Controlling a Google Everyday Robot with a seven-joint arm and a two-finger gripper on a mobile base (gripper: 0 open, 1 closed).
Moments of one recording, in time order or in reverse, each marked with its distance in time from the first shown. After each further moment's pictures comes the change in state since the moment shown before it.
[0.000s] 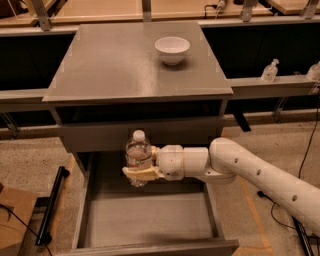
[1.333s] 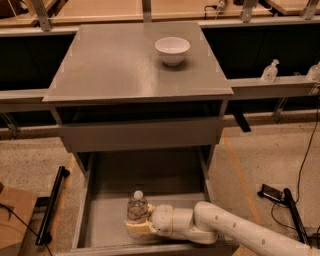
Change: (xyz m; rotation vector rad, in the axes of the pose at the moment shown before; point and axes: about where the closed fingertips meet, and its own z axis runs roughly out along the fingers) arm 0.238 0.056 0.039 0.047 -0.008 0.260
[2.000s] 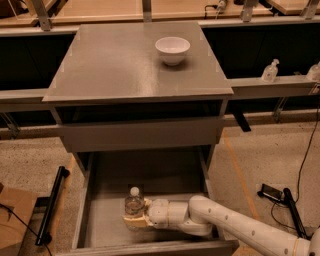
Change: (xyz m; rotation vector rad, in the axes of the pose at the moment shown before) arm 0.010 -0.031 0.013 0.012 0.016 -0.064
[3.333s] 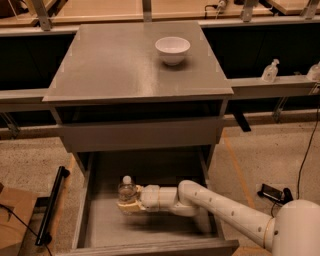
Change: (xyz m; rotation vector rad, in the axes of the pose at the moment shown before) arm -0.002 -0.054 0.041 -0.052 -0.009 -0.096
